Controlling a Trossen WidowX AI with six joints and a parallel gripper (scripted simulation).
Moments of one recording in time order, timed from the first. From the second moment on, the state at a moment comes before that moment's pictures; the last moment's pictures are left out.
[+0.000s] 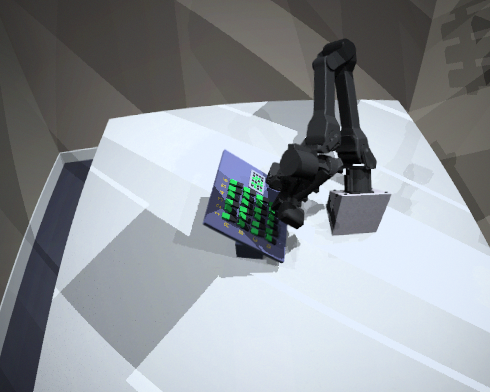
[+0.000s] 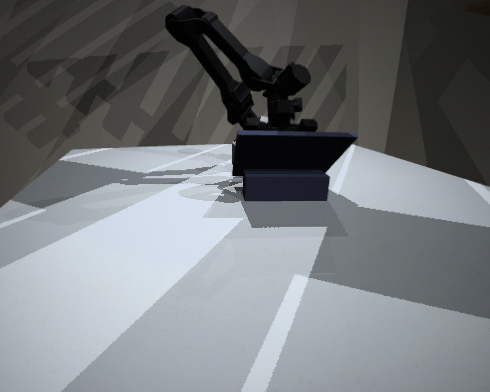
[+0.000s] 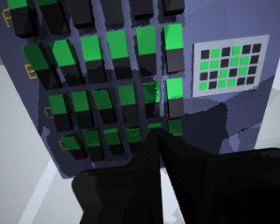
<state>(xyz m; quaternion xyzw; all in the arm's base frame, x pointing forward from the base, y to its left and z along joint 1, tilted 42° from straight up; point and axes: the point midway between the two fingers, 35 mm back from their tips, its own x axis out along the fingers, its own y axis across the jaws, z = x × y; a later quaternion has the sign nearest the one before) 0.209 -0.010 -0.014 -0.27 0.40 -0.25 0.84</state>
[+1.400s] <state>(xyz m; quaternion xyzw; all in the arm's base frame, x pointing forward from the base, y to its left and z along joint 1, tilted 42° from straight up) 0.212 -0.012 -0.016 -0.27 0.40 -0.25 0.84</state>
